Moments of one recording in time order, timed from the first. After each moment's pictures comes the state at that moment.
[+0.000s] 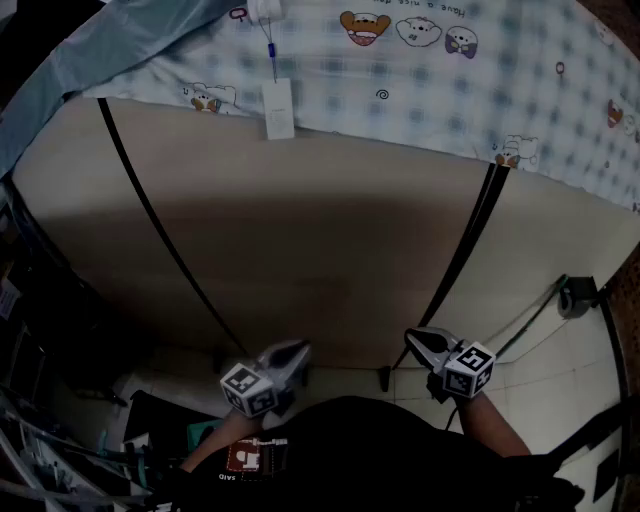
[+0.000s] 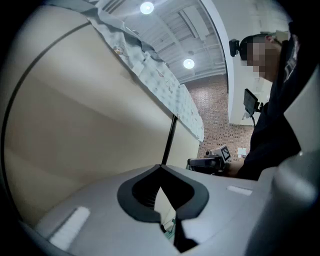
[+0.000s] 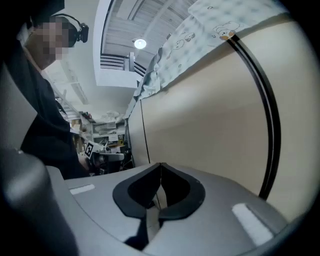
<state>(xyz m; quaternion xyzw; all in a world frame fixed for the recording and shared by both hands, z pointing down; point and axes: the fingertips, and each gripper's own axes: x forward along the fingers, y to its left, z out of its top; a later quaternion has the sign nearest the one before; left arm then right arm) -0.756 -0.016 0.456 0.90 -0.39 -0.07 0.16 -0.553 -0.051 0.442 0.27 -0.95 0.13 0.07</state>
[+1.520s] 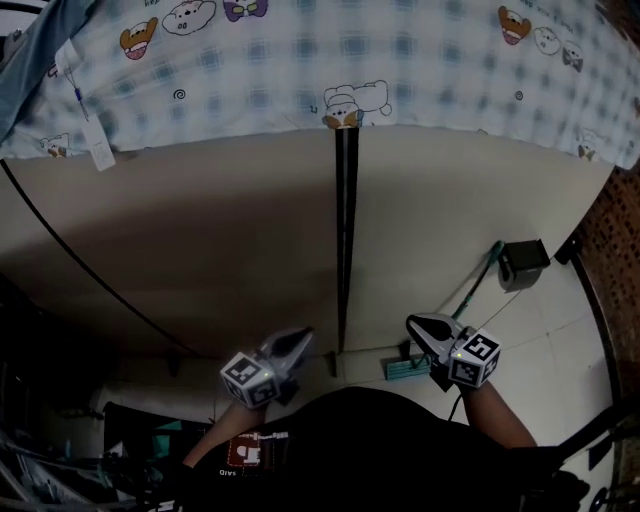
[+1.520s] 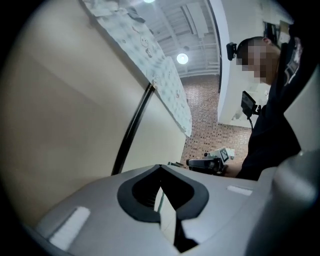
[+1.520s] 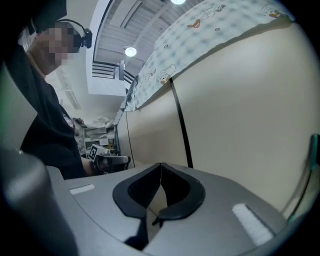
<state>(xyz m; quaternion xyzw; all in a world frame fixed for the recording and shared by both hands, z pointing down) -0.467 -0.072 0.459 0.94 -0.31 -0.07 0.15 -0.273 -0.072 0.440 0.32 -0.93 0.15 0.04</state>
